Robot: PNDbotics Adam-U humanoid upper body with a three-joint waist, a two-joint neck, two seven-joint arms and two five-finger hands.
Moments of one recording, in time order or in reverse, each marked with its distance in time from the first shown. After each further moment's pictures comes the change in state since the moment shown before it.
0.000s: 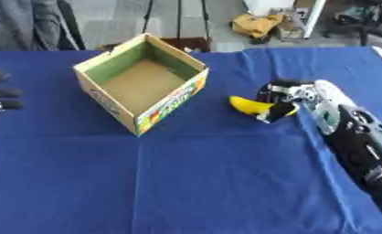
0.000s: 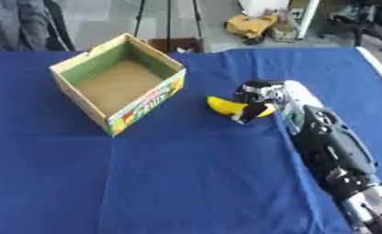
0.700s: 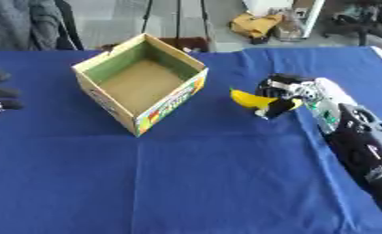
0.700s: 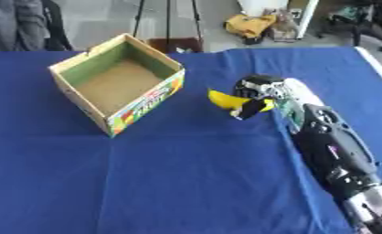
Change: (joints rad) left arm 0.000 0.000 0.000 0.000 0.000 0.000 0.000; right arm 0.000 -0.005 0.001 -0.051 -0.005 -0.005 -0.061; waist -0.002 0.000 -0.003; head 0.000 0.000
